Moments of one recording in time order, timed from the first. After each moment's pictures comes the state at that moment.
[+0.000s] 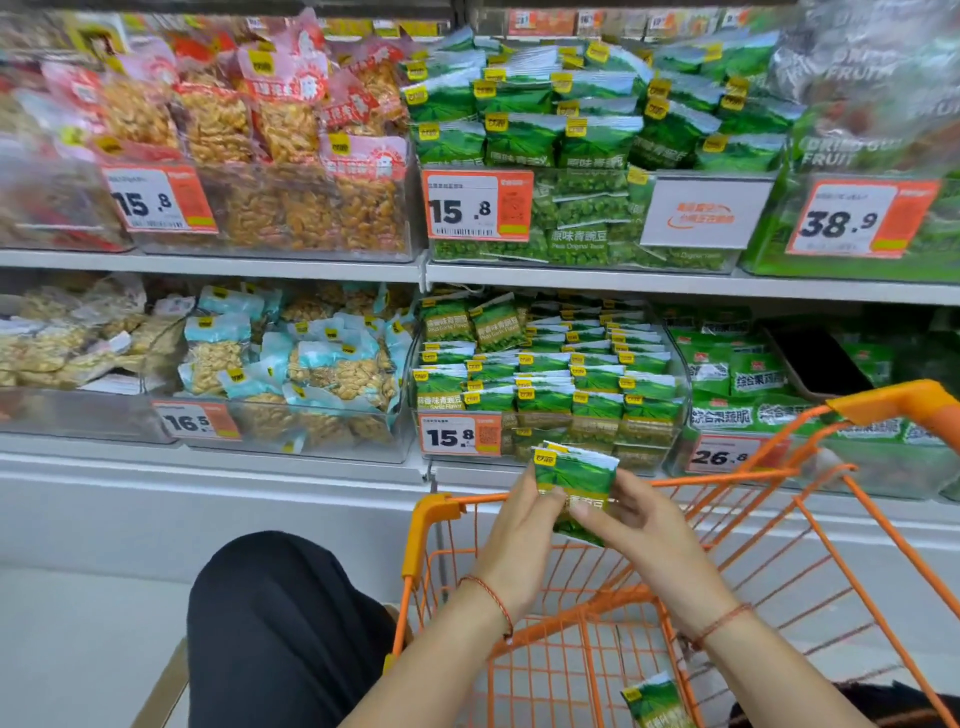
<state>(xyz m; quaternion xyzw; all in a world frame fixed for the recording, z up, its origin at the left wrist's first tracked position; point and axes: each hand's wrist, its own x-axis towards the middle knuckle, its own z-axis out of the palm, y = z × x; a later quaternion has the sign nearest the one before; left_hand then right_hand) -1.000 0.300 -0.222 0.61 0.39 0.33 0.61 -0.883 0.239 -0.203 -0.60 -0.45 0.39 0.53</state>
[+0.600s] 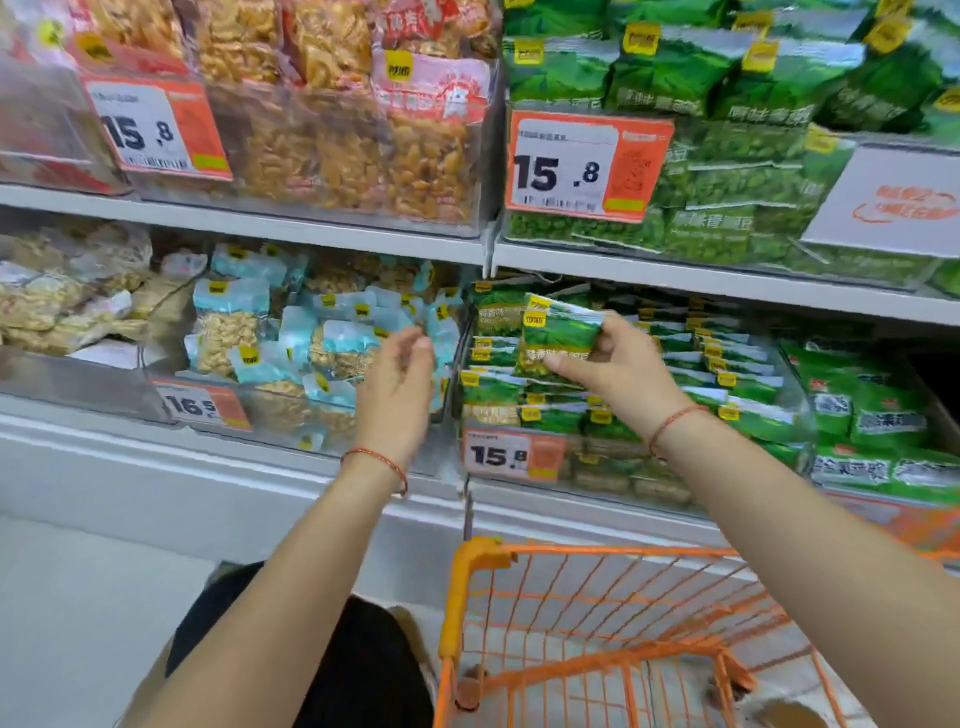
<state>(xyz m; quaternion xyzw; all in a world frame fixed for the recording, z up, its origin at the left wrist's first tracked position) -1.083 0.472 -0.187 0.59 0.51 0.51 0.37 -0.886 0.438 -0.160 -0.64 -0.54 0.31 0.44</state>
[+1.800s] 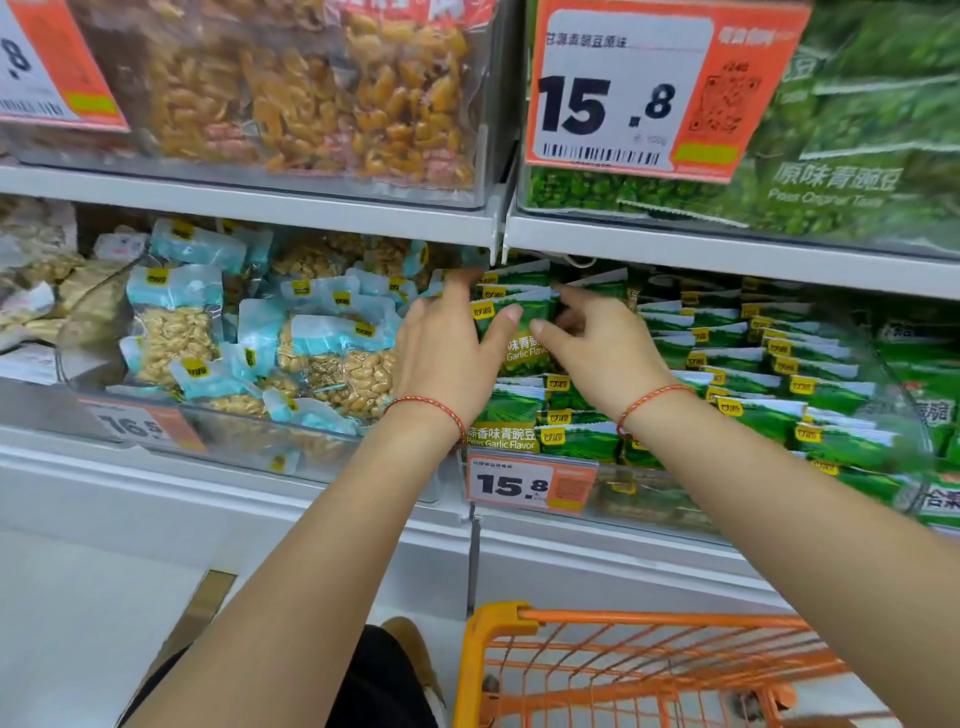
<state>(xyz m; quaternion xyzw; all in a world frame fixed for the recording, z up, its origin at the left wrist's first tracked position) -1.038 0.538 -0.191 0.75 0.52 0.36 0.16 -0.904 0.504 -0.174 -0.71 -0.59 0.17 0.34</state>
